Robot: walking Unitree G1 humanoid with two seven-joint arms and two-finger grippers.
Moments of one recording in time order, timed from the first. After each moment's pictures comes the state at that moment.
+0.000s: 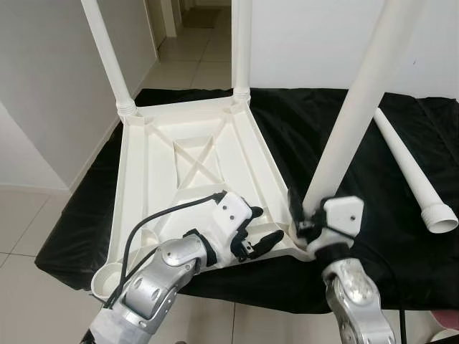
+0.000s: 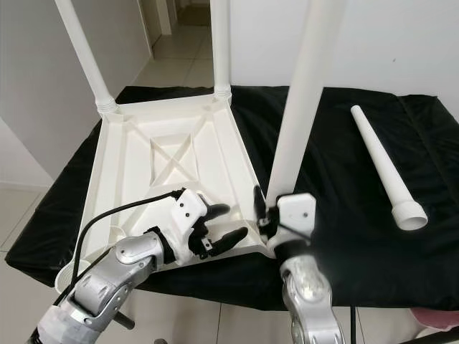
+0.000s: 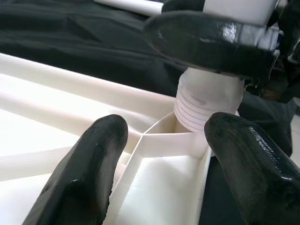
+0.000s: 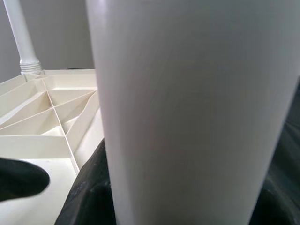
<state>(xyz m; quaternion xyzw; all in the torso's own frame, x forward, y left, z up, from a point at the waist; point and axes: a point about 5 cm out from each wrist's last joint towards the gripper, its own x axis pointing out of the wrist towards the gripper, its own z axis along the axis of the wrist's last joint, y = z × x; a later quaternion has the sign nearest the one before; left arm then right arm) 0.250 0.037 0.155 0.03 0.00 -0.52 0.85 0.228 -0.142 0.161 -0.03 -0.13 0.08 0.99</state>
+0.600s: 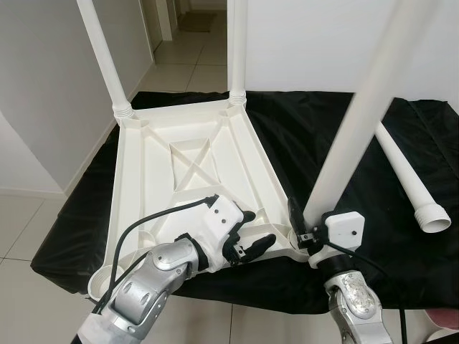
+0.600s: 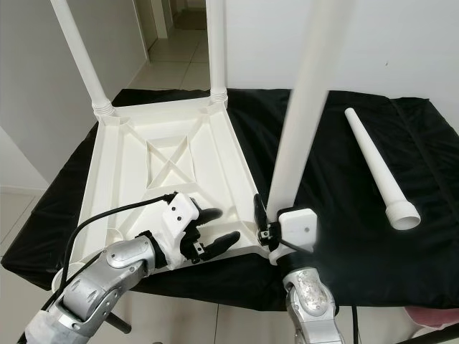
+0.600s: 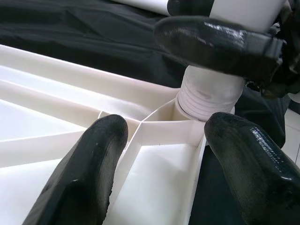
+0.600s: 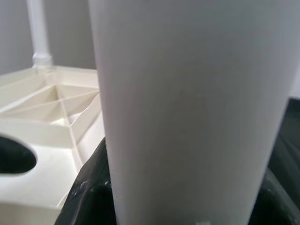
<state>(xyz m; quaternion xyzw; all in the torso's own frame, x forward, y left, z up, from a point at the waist) 0.246 0.049 0.150 0.04 0.02 -0.52 0.85 0.227 -0.147 0.145 -0.09 -0.13 0.12 0.98</state>
